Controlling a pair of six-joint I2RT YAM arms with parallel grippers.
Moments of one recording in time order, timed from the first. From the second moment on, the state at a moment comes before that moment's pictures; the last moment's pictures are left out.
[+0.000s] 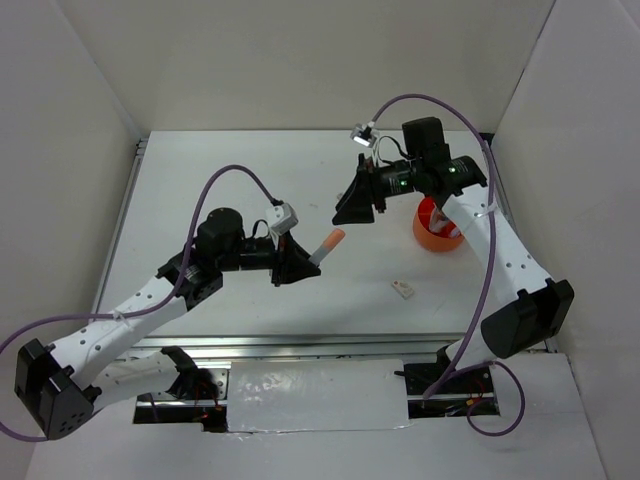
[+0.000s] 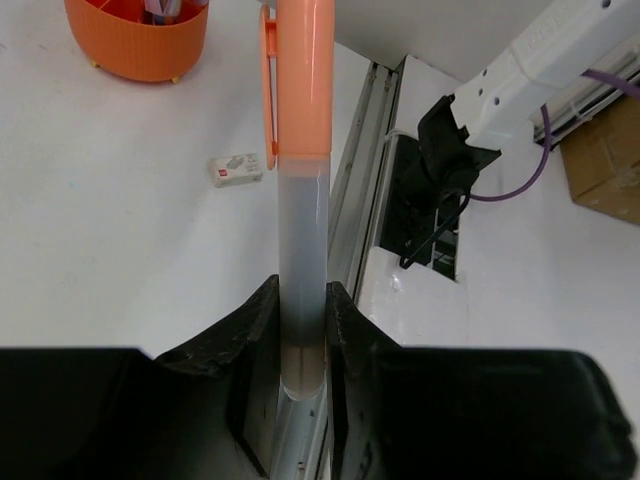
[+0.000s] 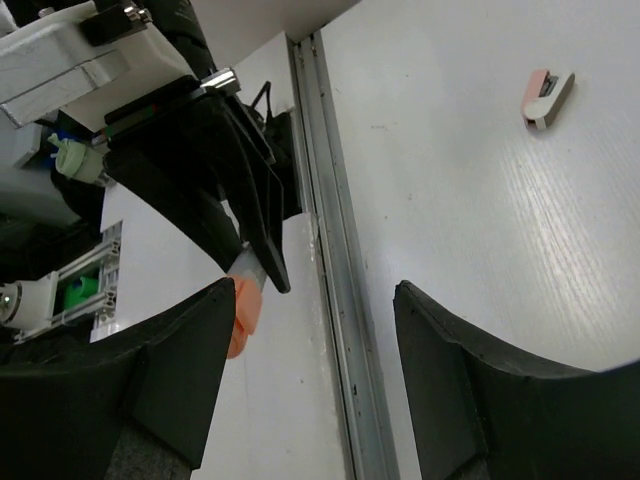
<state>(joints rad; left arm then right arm) -0.69 1.03 0.86 -0.06 0.65 -0.19 0.35 1.48 1.59 -0.80 -1.12 -0.08</state>
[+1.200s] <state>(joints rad) -0.57 1.08 0.85 0.12 0.79 -0.43 0.43 1.46 1.55 -0.66 -1.24 0.05</state>
